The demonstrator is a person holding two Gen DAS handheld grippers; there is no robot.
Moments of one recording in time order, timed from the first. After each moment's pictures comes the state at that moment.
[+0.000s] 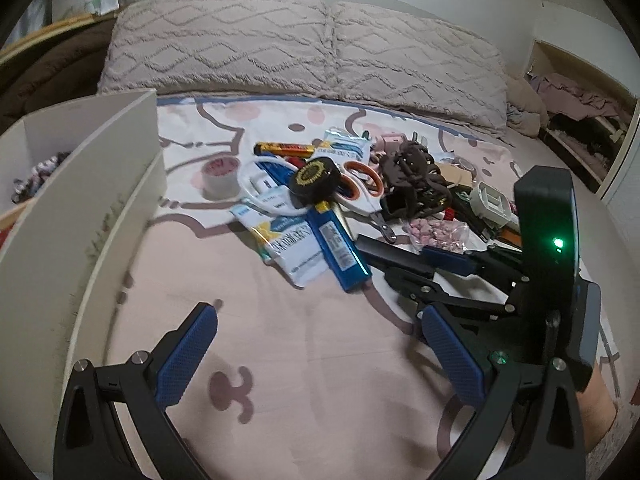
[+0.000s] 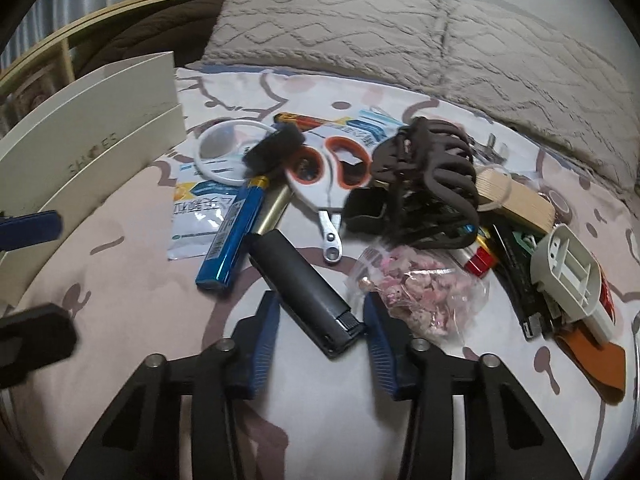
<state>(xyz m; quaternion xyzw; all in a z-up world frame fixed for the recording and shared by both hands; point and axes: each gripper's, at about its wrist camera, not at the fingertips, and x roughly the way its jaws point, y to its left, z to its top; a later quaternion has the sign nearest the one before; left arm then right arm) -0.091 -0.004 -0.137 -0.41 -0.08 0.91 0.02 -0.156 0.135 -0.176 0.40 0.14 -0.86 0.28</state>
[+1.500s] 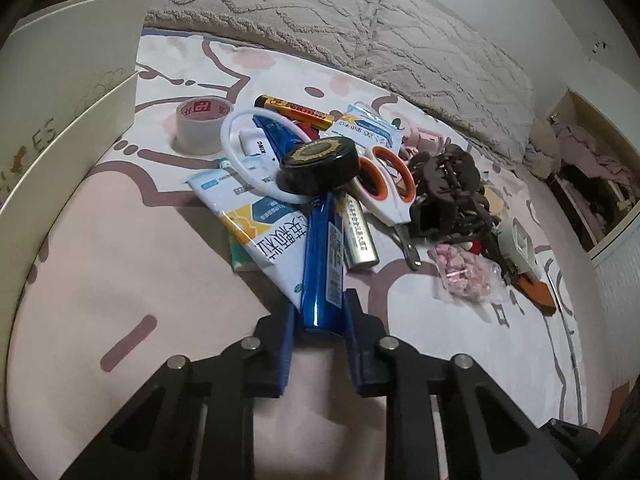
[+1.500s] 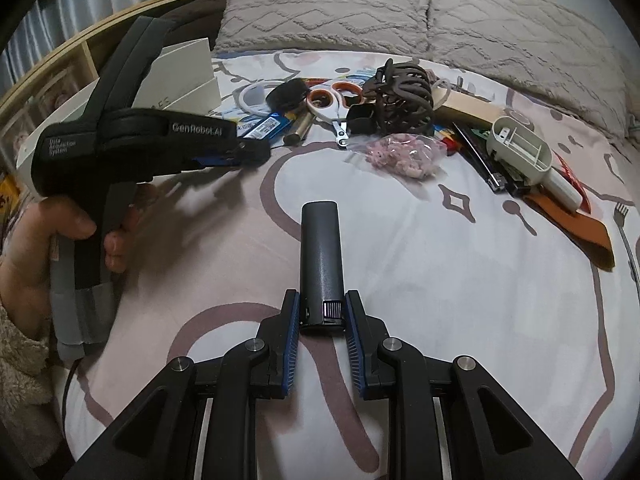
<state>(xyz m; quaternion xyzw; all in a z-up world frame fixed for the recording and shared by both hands) -0.139 -0.017 -0.182 -0.43 -0.19 0.88 0.02 -0.075 0.193 -0.174 0.44 0.09 -0.85 0.28</state>
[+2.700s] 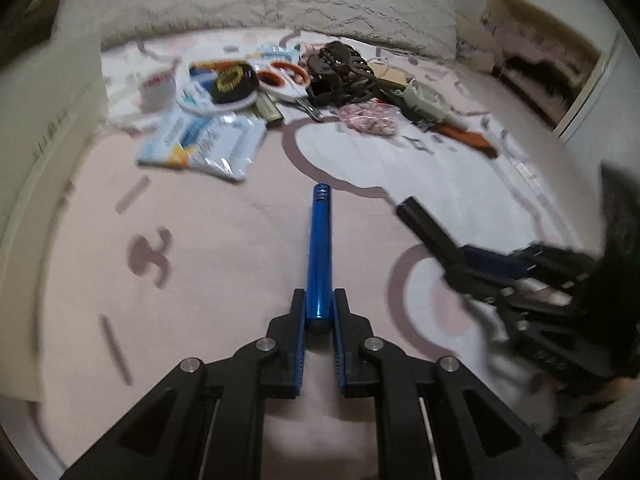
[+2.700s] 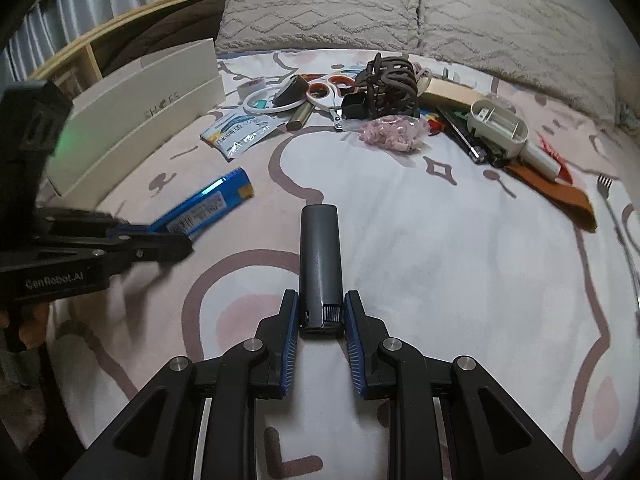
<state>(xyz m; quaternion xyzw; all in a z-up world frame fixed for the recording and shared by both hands) -0.031 0.039 -0.165 -0.48 -0.02 0.87 0.10 -0.044 0.205 -0.172 0.44 0.10 -0.85 0.27</state>
